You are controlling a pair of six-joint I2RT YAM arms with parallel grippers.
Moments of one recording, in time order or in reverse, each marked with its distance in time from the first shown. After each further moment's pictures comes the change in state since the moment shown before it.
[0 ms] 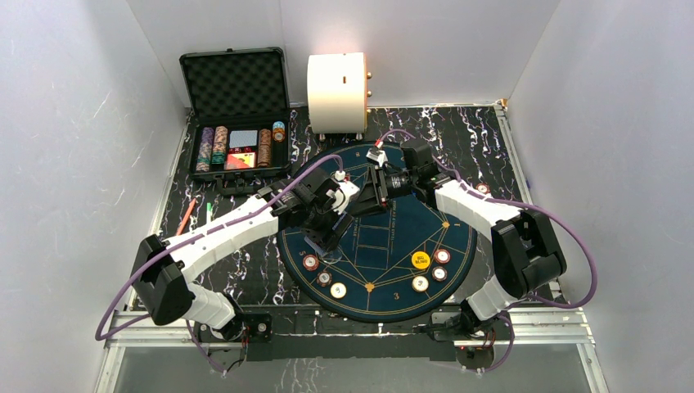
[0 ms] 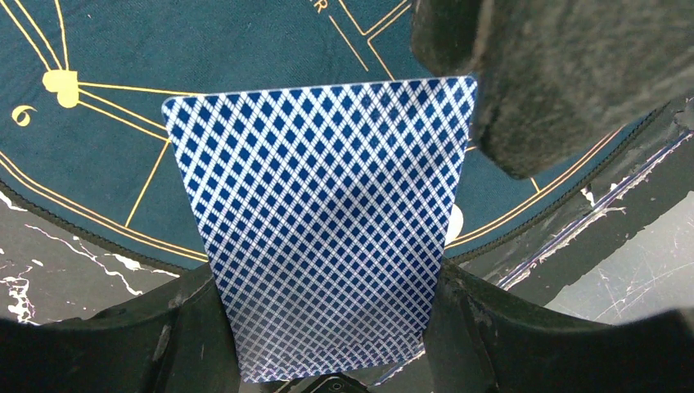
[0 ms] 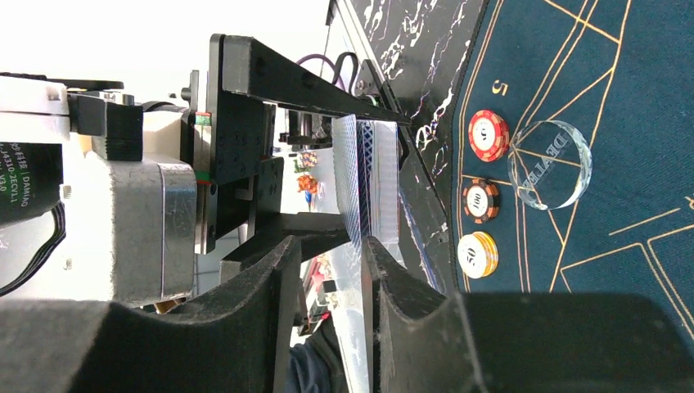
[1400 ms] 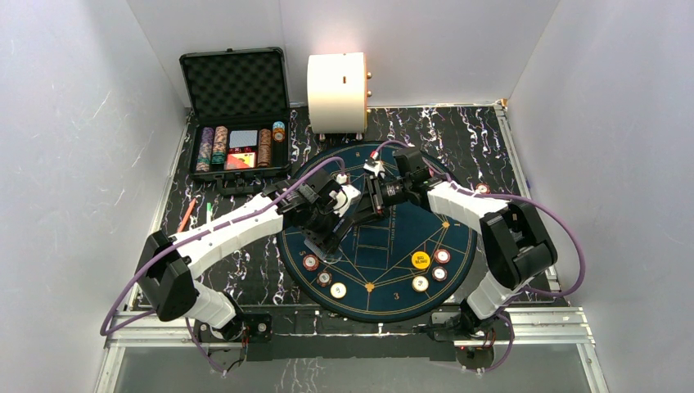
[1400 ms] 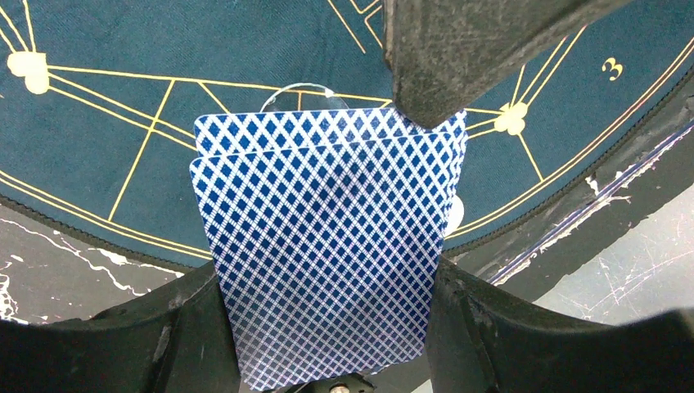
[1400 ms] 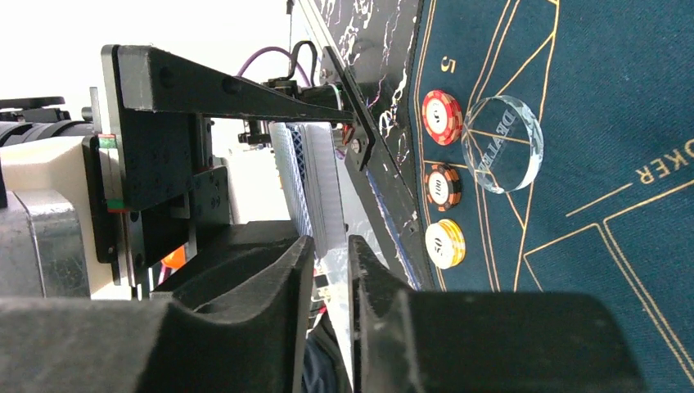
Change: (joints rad) left arm 0.000 0.034 0.004 -0.026 0.018 -0.003; right arm 0.021 0.067 -0.025 -0.049 0.053 -0.054
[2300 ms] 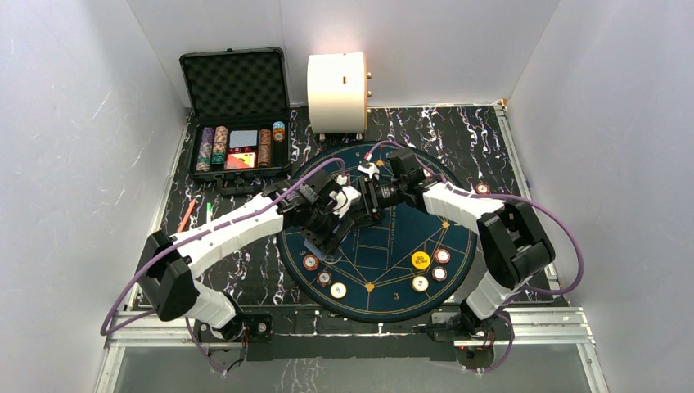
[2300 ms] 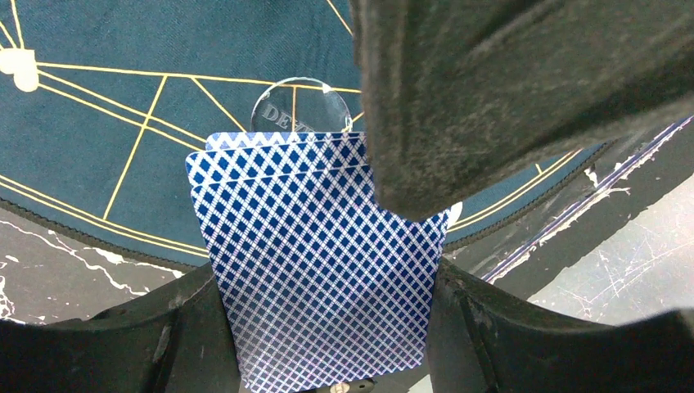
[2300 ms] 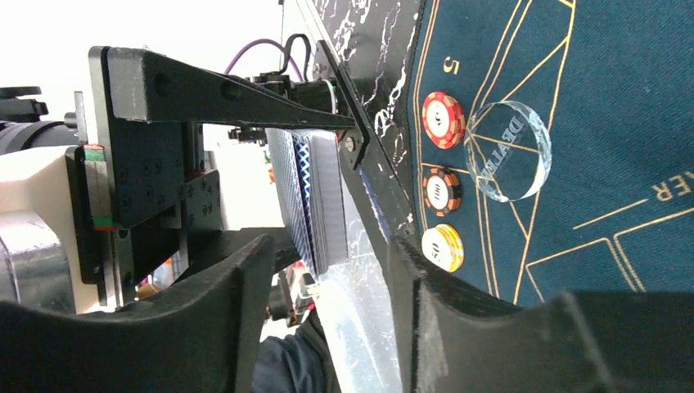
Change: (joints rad) left arm 0.000 0.001 0.000 -0.011 0.010 0.008; right arm 0.042 0.007 0.004 0.008 0.027 -0.009
